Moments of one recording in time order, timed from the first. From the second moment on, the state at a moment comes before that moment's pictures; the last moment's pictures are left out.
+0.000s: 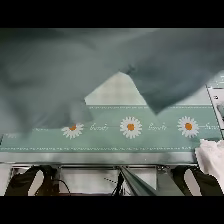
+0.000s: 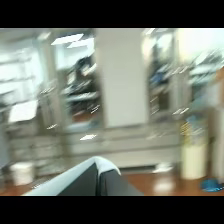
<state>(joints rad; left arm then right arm) 0.21 -0.54 1.80 0.90 -1.00 -1.29 -0.35 -0.65 1.71 -1.02 0.84 1.47</state>
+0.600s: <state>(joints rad) 0.24 -0.57 1.91 1.06 -1.65 -1.50 -0.33 -0.66 1.88 -1.38 1.58 1.51</state>
